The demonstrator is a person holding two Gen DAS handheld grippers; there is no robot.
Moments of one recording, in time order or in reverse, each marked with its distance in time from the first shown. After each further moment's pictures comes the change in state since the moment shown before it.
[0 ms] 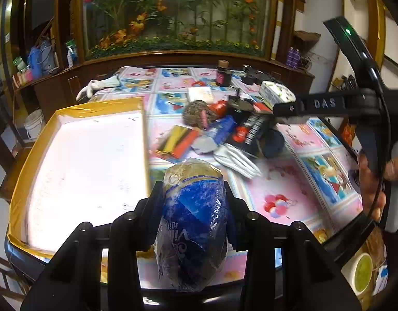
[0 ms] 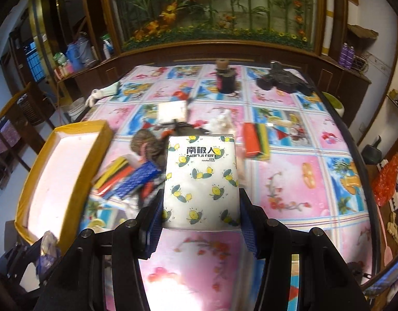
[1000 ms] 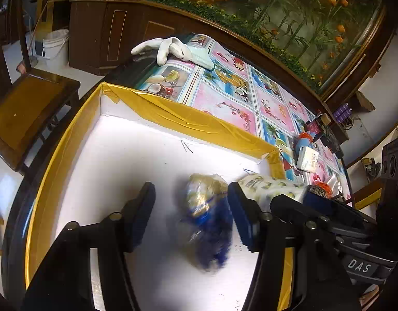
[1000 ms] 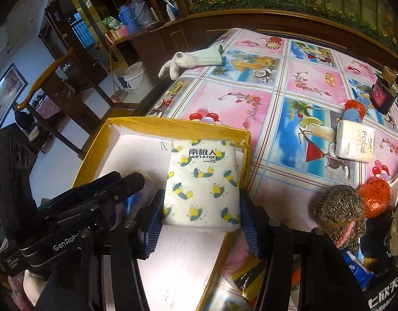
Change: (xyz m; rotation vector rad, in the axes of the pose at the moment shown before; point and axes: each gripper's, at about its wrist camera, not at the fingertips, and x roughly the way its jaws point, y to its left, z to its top) left arm 0.143 0.215 0.080 -0.448 0.163 -0.035; right arm 0.210 0.188 0.112 -0.113 0.180 0.285
